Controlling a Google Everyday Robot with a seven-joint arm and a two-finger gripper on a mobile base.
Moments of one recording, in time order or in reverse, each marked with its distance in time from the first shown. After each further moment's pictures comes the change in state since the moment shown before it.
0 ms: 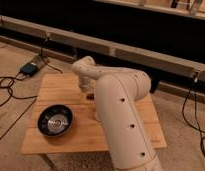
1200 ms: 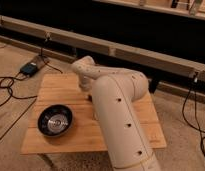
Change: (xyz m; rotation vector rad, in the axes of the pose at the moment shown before) arm -0.006 -0.006 0.002 0.001 0.002 0.026
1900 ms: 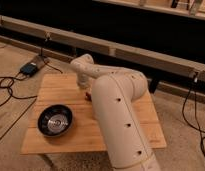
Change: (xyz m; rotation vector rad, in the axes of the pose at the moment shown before) arm -0.022 0.003 -0.013 -0.002 -0.054 0.006
